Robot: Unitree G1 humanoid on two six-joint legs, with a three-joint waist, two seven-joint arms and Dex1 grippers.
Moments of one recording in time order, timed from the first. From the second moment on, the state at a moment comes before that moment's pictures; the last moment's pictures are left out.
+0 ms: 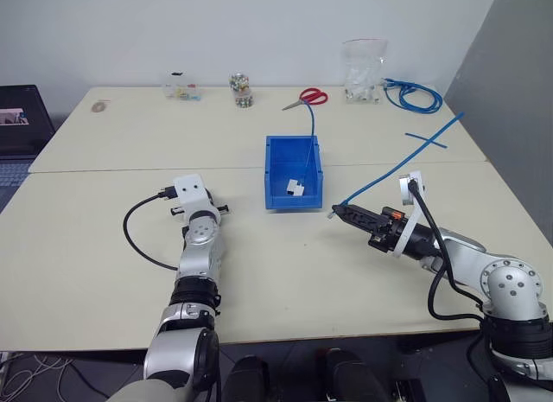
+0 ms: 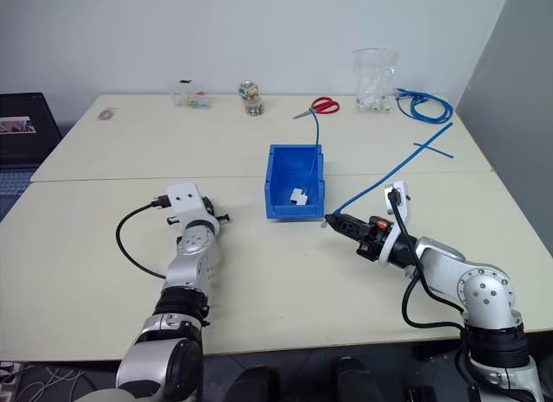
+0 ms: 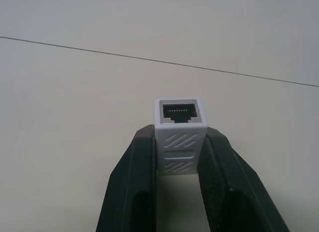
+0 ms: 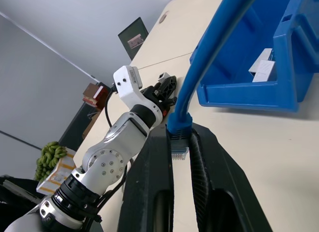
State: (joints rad) left arm -0.59 0.15 0.23 0.59 -0.09 0.11 0.26; right arm -0.33 -0.50 -0.10 -0.30 1.41 0.97 0.13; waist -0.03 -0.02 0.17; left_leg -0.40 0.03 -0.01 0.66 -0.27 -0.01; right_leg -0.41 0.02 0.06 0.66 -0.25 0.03
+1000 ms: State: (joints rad) left arm -0.47 0.42 -0.35 0.39 -0.22 -0.12 -1.23; right arm -0.41 -0.65 0.32 -0.36 0.69 0.77 0.68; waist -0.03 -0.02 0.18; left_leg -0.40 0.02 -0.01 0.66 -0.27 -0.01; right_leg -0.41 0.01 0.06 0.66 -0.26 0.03
